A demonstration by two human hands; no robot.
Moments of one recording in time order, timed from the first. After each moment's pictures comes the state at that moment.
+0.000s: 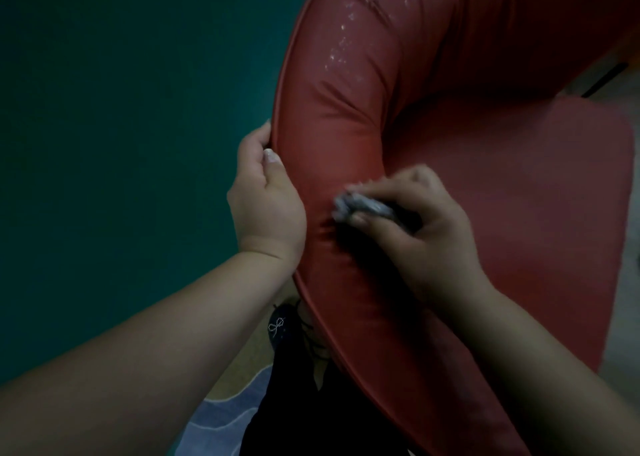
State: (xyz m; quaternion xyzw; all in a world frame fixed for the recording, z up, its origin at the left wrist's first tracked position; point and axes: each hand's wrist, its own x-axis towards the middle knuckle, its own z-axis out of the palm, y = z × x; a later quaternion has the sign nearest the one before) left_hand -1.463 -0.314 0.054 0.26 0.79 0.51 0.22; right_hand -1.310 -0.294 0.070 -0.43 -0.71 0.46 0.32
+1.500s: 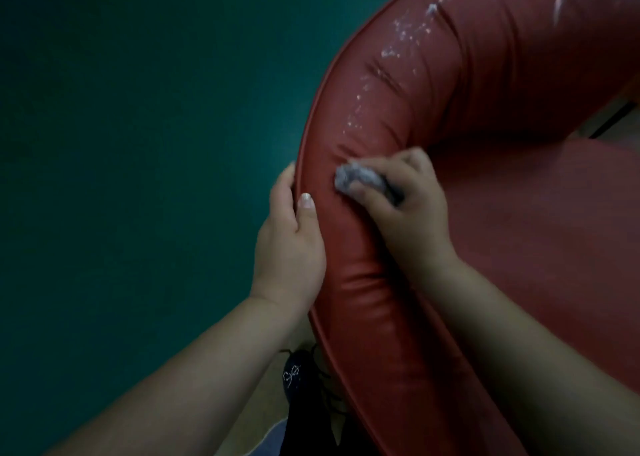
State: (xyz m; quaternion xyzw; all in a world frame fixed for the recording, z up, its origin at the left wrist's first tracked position) left_hand -1.480 -0.309 0.060 0.37 0.77 0.43 0.29; right_hand -1.360 -0.229 0.045 -0.46 -0.72 0.35 0.39
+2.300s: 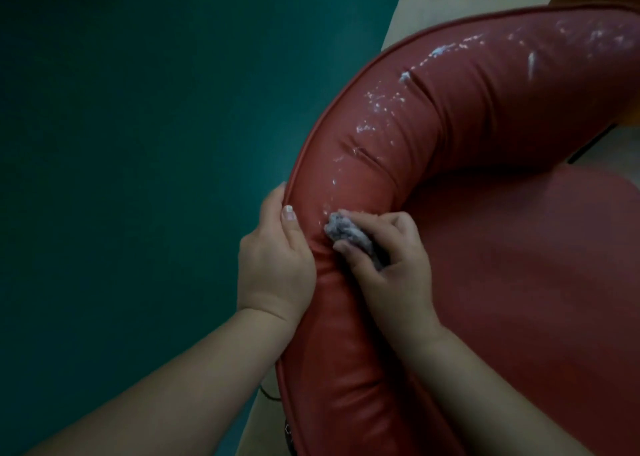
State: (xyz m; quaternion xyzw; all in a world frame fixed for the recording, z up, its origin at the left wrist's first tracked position) left_hand -1.501 -0.224 0.066 0.43 0.81 0.35 0.17; right_hand -1.375 -0.197 0.030 -0.47 -0.67 0.37 0.44
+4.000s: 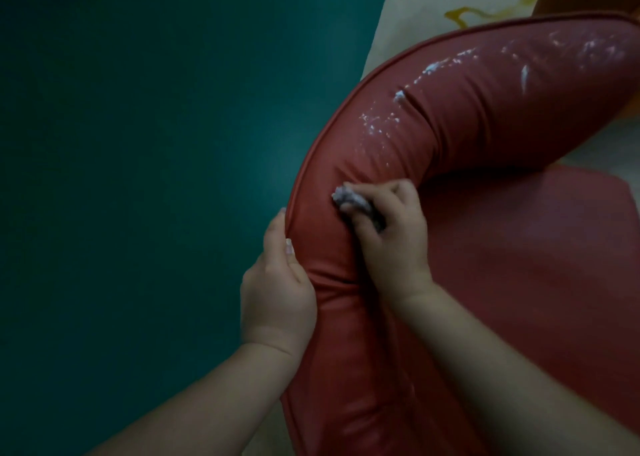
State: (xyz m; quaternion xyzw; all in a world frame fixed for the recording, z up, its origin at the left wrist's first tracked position) left_hand -1.503 -0.220 0.065 0.46 0.82 0.32 0.14; right_hand -1.392 -0.135 0.042 -0.51 -0.69 0.30 0.42
